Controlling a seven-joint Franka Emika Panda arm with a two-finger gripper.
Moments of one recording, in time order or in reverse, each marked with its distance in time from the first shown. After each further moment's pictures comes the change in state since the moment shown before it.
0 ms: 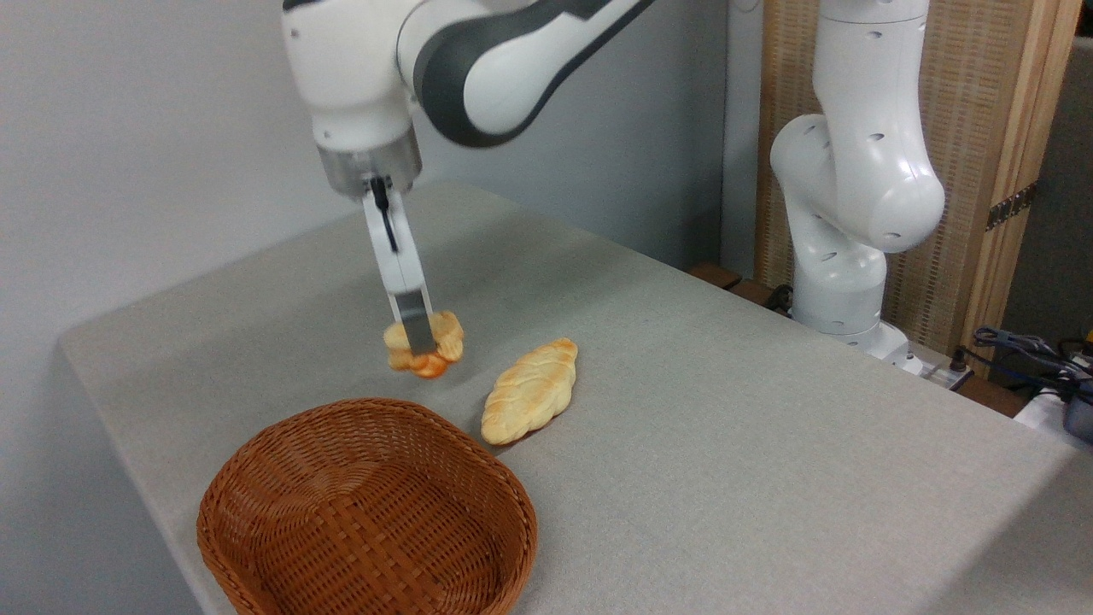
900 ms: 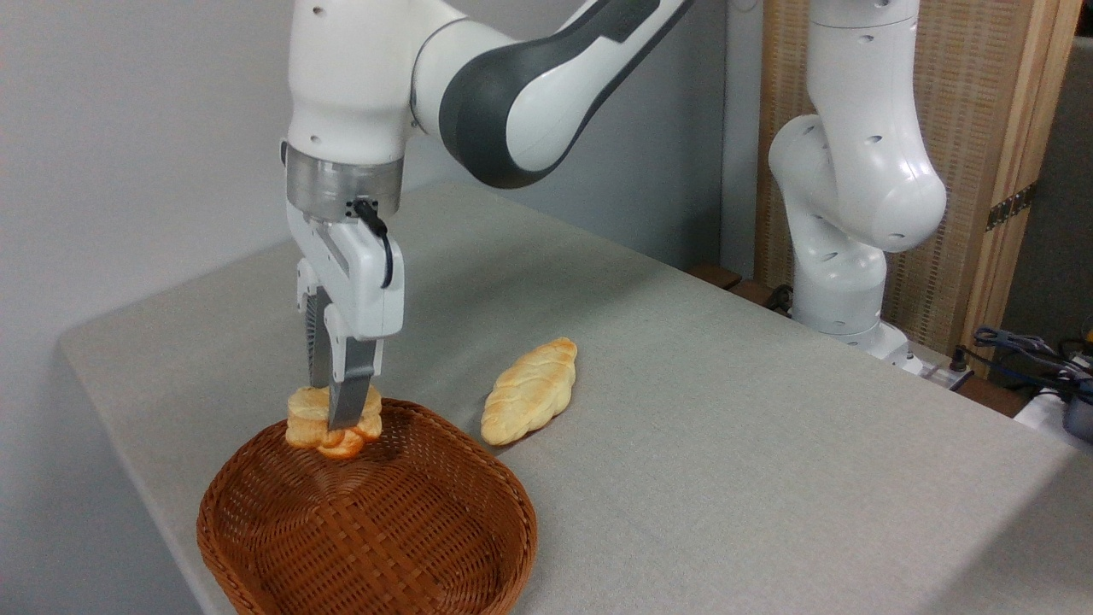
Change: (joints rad) arm 0.029 0.087 0.130 0.047 -0.003 0.327 -0.063
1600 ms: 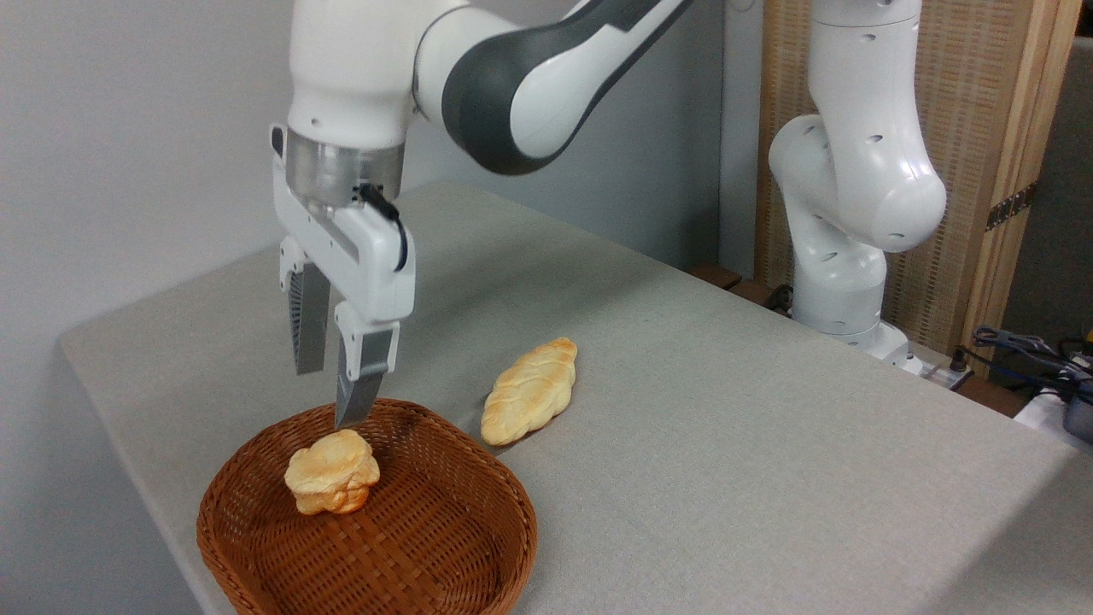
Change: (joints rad) arm -0.001 -0.035 0.004 0.008 -0.001 -0.020 -0.116
